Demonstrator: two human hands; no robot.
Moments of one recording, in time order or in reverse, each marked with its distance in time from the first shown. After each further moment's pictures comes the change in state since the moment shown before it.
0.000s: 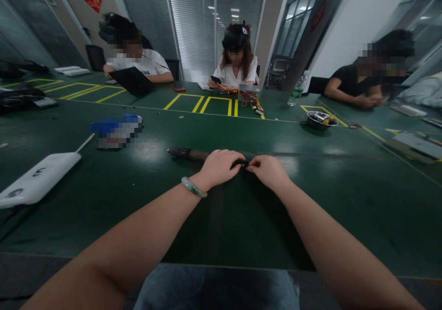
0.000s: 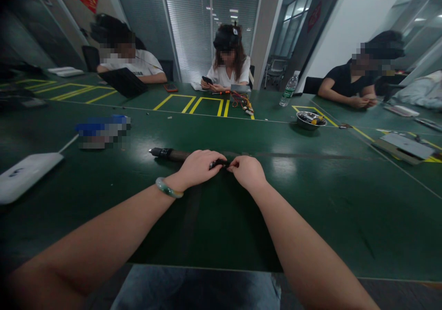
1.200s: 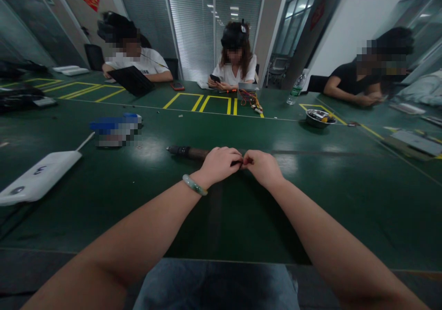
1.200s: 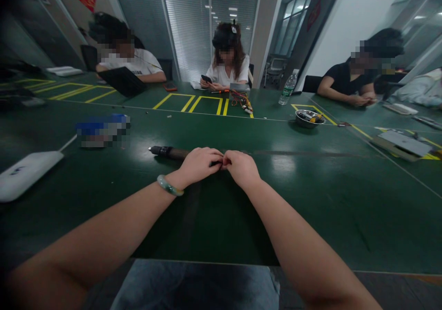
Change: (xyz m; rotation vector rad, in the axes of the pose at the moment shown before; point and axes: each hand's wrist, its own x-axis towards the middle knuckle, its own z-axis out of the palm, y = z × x) left_hand 0.004 -0.001 0.001 0.071 -0.026 0.022; right_hand 0.000 -0.004 0.006 0.031 0.173 -0.359
